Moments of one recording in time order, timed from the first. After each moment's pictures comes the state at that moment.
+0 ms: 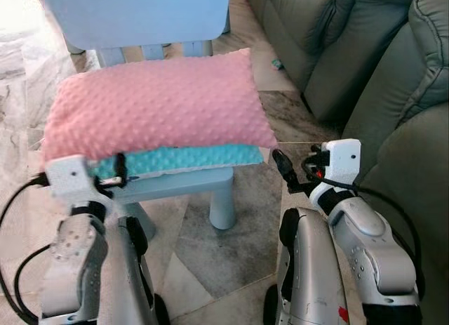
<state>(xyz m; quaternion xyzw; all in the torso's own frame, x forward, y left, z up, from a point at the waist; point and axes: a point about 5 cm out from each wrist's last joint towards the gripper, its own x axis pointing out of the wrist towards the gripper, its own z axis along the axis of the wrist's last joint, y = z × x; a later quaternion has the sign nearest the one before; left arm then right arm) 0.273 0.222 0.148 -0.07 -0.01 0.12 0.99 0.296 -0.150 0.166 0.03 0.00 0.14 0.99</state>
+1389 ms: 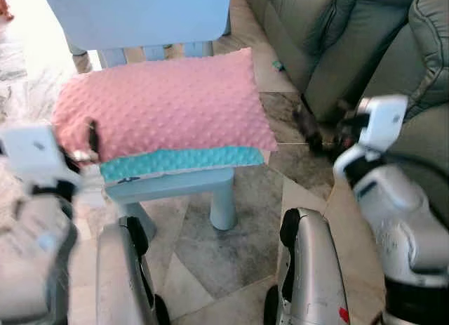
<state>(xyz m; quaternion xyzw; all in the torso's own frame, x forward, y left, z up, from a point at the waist) 0.258 0.237 0.222 0.03 -0.10 0.15 0.98 0.303 -0.168 0.233 0.04 -0.10 0.15 0.98</state>
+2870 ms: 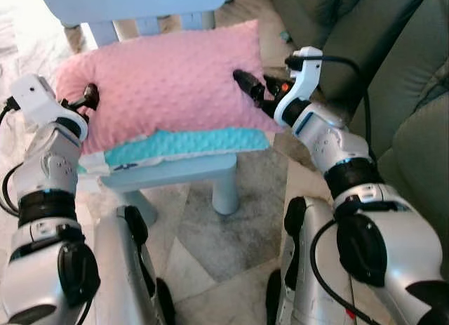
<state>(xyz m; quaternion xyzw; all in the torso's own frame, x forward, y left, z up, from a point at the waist) 0.380 0.275 0.220 -0.21 -0.01 0.12 0.97 0.414 -0.099 0.242 0.19 0.00 0.29 0.94</state>
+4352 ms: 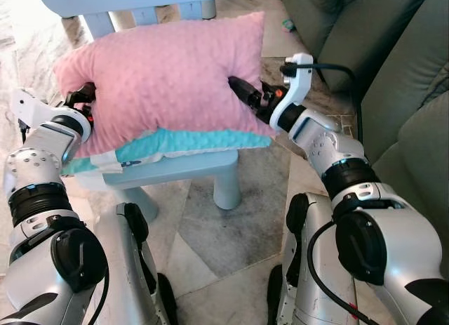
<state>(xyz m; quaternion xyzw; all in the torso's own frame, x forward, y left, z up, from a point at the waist) 0.377 0.270 0.225 -0.49 0.02 0.07 0.87 0.408 -0.093 0.233 0.19 0.00 0.36 0.91</state>
